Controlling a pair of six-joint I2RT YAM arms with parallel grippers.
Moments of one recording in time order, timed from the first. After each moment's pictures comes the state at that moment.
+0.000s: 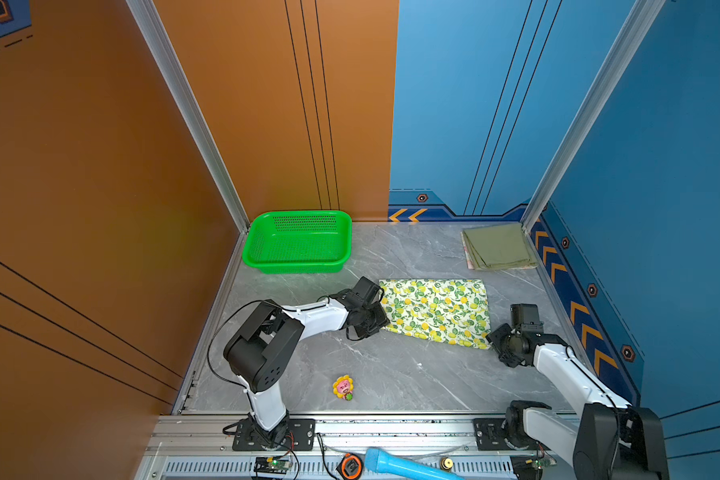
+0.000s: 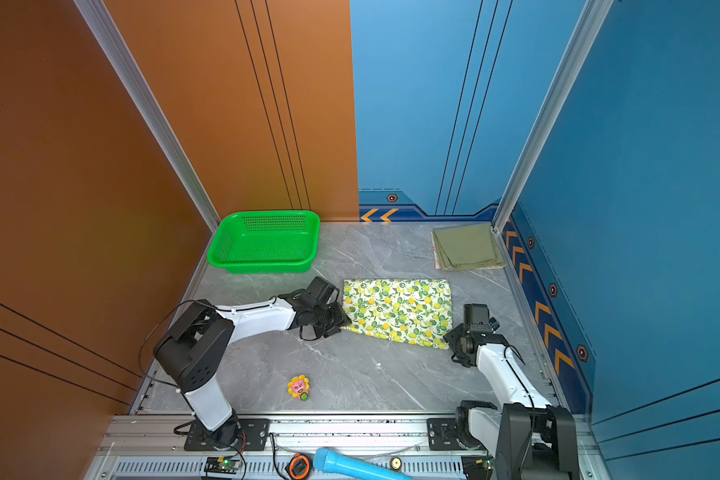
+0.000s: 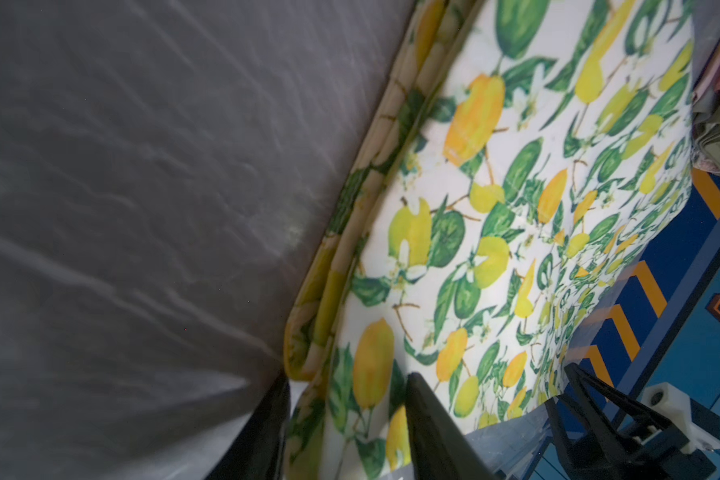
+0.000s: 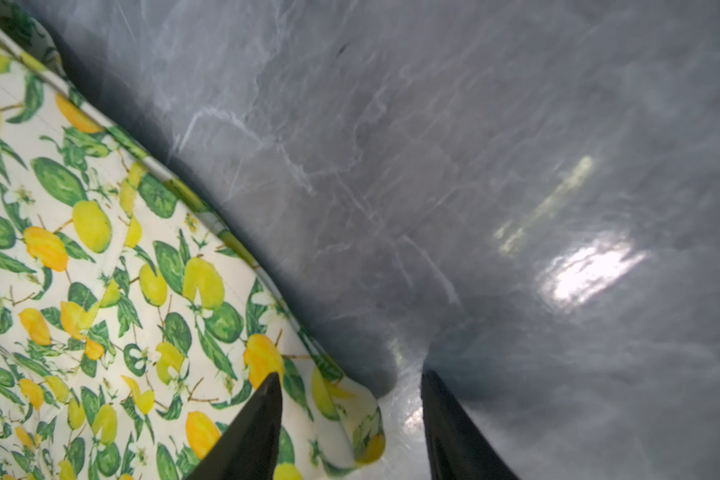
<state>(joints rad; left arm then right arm) -0.65 1.77 0.98 -0.22 0.27 -1.15 -0.08 1.10 0.45 -0.48 -0.07 0.94</state>
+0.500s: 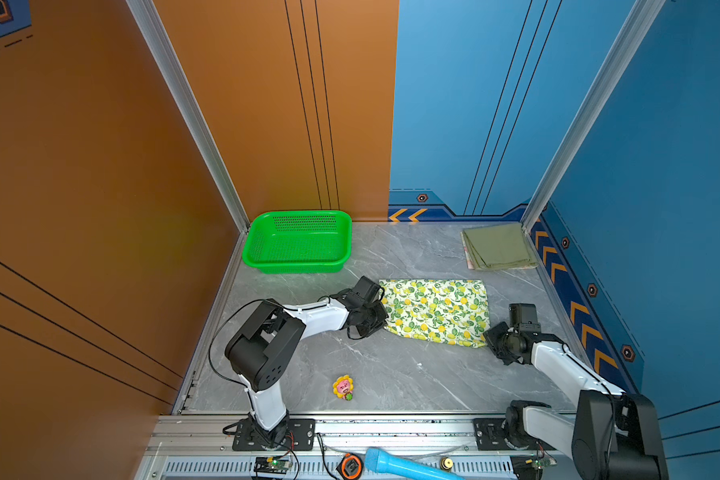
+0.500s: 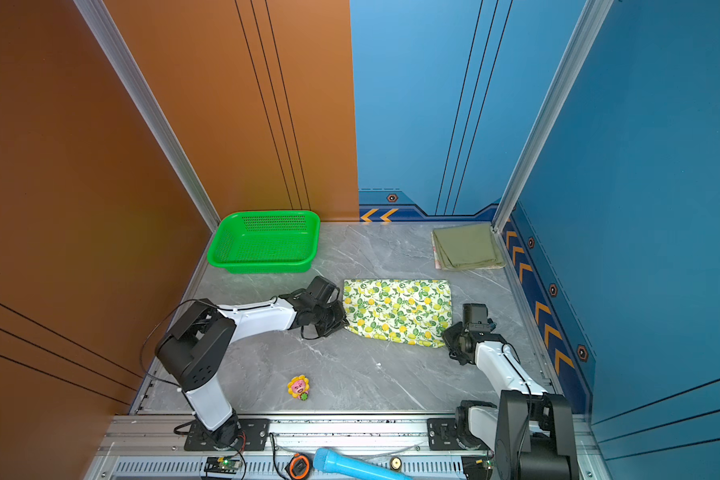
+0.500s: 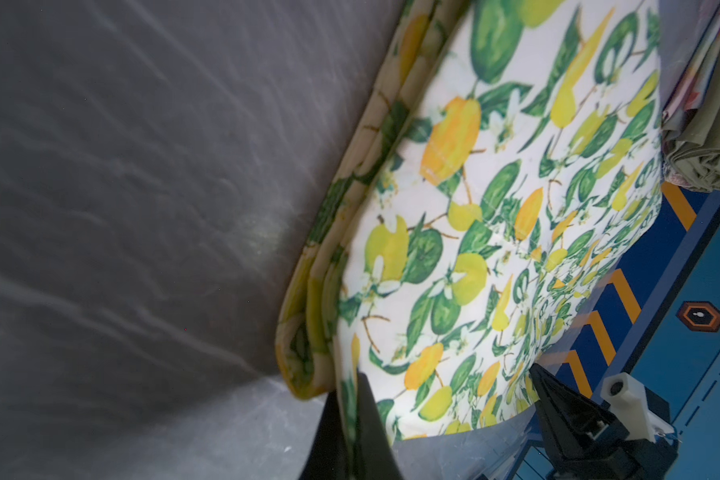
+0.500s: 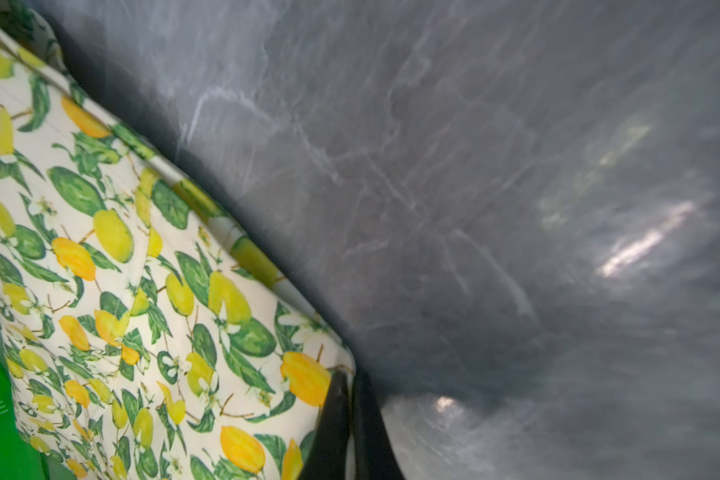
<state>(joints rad) -0.65 1.78 0.98 -0.20 0.27 -1.18 -0.08 1.14 0.44 -0.41 -0.14 1.00</state>
